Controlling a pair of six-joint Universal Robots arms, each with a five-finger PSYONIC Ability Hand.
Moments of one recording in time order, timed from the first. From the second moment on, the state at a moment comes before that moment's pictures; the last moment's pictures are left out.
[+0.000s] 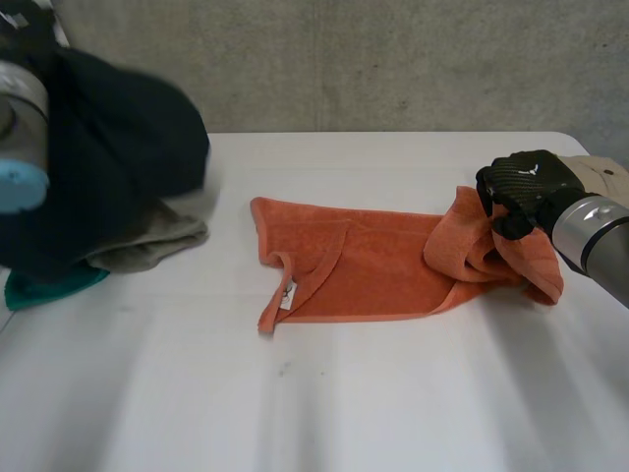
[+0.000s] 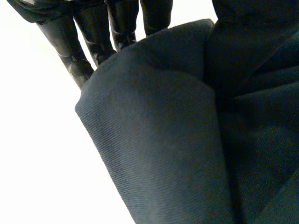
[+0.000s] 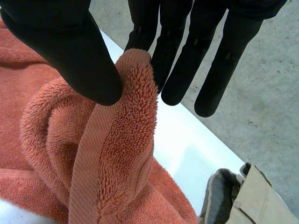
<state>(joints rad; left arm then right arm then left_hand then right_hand) 4.59 -2.18 -0.81 3.31 -1.69 3.71 1.74 -1.22 1.45 0.02 1.25 2.68 1.15 1.19 1.17 1.19 0.94 1.13 1.17 1.19 1.20 0.97</state>
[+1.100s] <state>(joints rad) 4.30 -1.83 -1.56 3.11 -1.20 3.88 1.78 -1.27 1.42 0.03 1.28 2.71 0.20 0.21 0.21 0.20 0.05 1.13 1.17 1.19 1.20 0.97</state>
